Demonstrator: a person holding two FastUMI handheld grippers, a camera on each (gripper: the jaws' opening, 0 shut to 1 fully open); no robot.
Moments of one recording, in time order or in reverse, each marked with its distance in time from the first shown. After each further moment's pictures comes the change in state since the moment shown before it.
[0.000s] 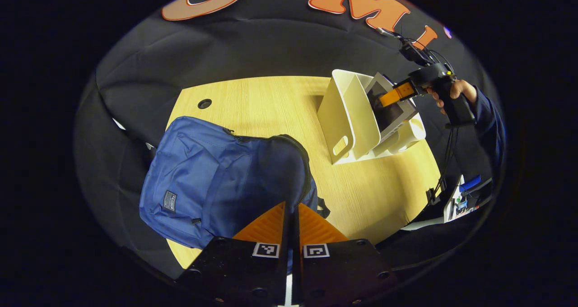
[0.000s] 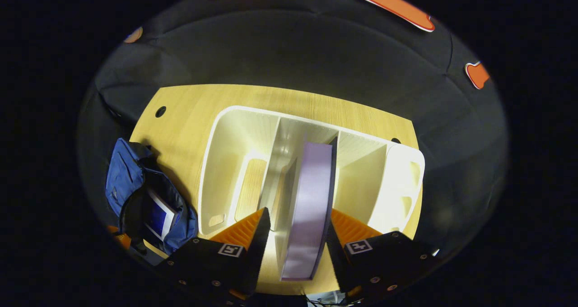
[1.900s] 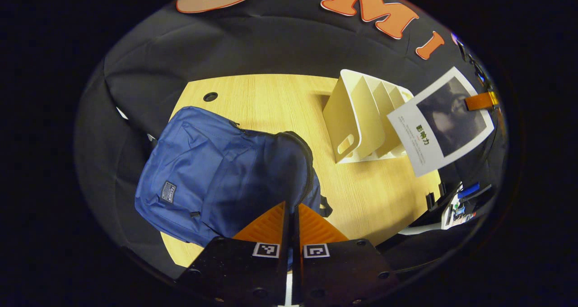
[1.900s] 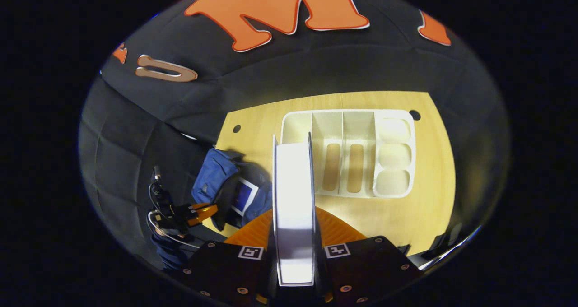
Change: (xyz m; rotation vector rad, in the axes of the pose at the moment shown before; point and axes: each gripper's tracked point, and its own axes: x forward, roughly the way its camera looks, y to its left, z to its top) left arm 0.004 0.006 -0.015 -0.059 -0.009 0.000; right arm -0.192 0.001 -0.086 0.223 -0.075 0.504
